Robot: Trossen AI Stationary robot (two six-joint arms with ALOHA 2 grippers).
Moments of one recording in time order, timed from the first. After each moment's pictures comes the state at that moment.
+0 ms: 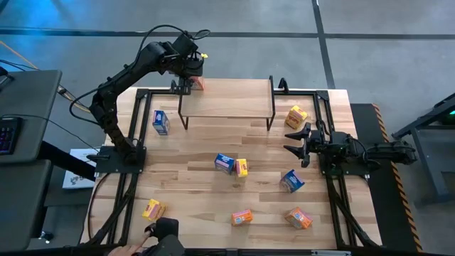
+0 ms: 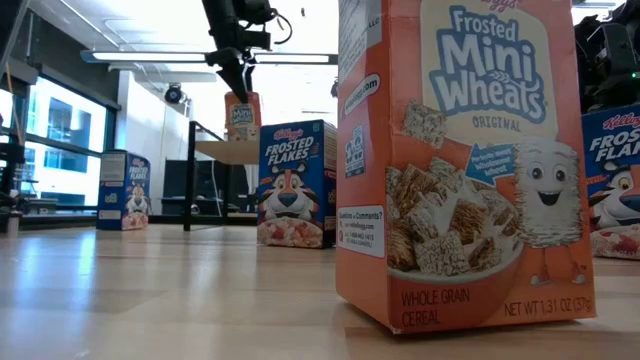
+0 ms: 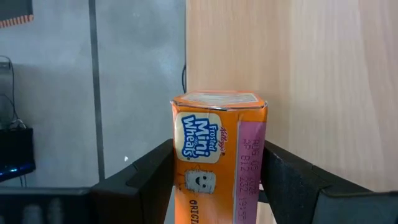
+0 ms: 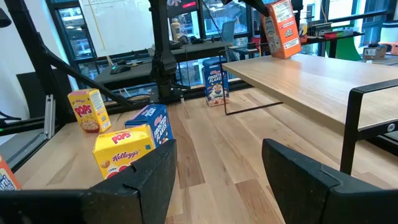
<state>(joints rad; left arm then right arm) 0.73 1.71 1.86 -1.22 -0.12 0.84 -0.01 0.07 0.01 0.04 0.16 0.13</state>
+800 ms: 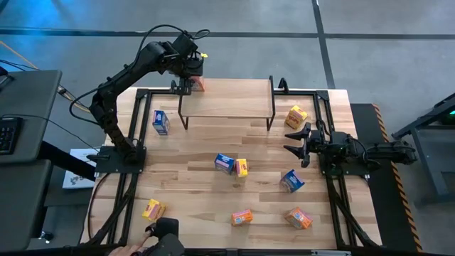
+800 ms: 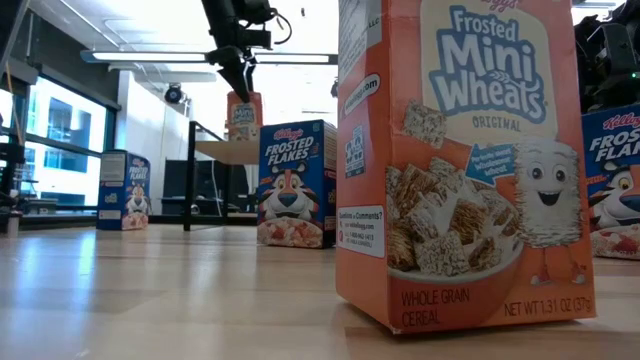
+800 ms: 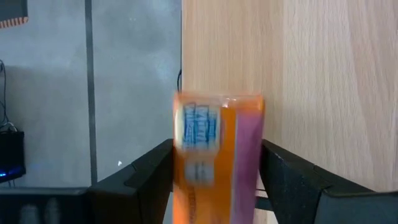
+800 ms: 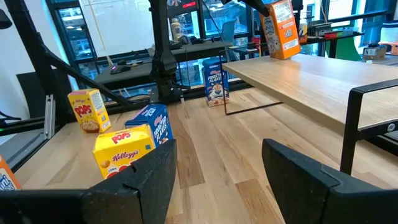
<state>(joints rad) 0.73 1.71 1.86 -1.21 -0.09 0.82 -0.01 0.07 0.01 0.04 0.16 0.13</state>
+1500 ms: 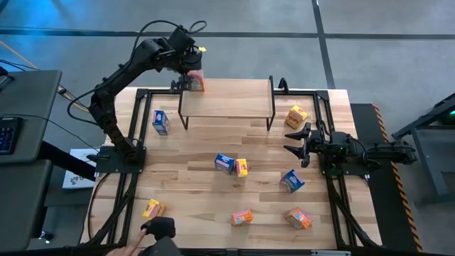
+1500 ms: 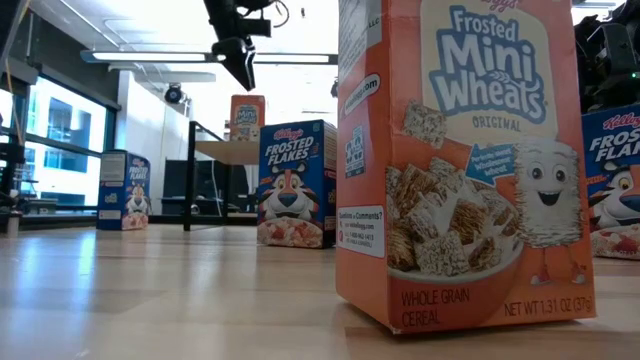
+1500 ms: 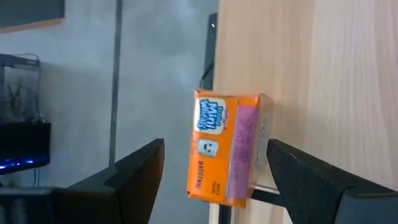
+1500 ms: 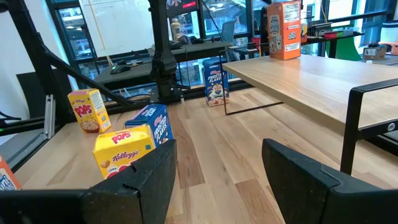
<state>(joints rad) 0.73 1.70 1.93 -1.21 -0.14 0.79 -0.01 0.07 0.01 0.04 0.16 0.13</state>
